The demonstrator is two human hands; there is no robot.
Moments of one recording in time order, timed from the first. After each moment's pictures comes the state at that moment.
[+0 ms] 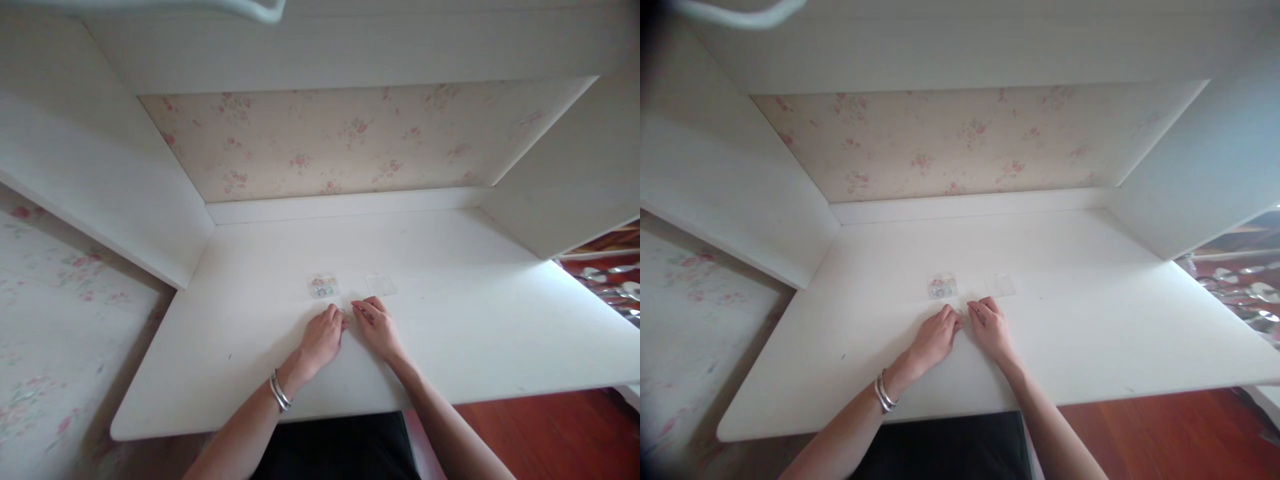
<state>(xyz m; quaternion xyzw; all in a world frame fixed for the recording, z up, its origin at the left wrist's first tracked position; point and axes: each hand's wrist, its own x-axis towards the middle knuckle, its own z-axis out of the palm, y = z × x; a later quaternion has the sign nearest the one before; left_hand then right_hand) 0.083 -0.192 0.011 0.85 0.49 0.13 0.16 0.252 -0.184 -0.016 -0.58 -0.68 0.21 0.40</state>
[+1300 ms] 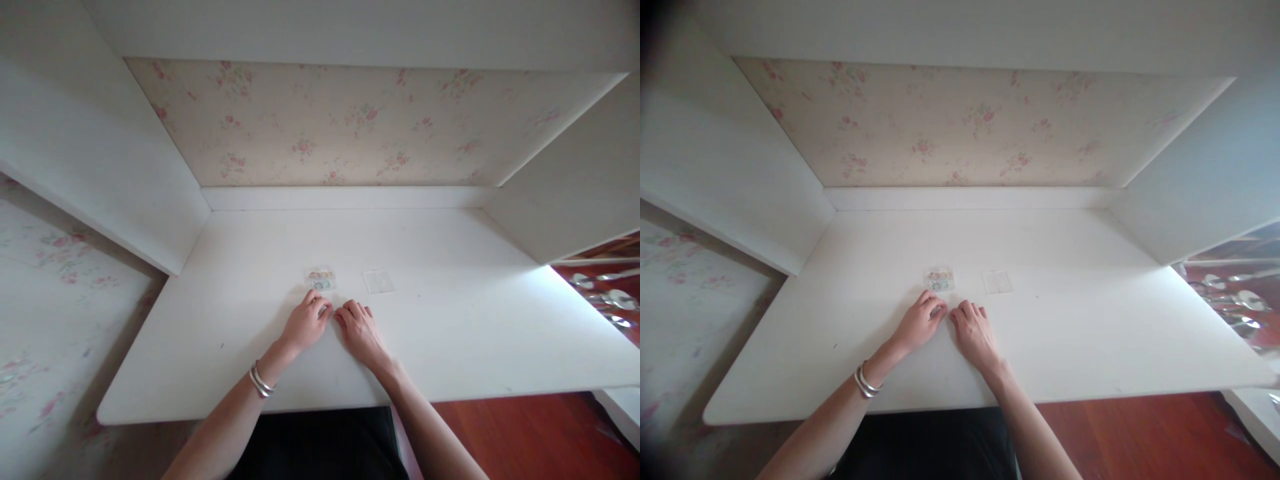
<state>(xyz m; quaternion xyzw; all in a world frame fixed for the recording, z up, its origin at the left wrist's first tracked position) 0.062 -0.178 0.008 0.77 0.52 0.27 0.25 0.231 -0.197 -0.007 -0.53 -0.82 0.09 0.19</state>
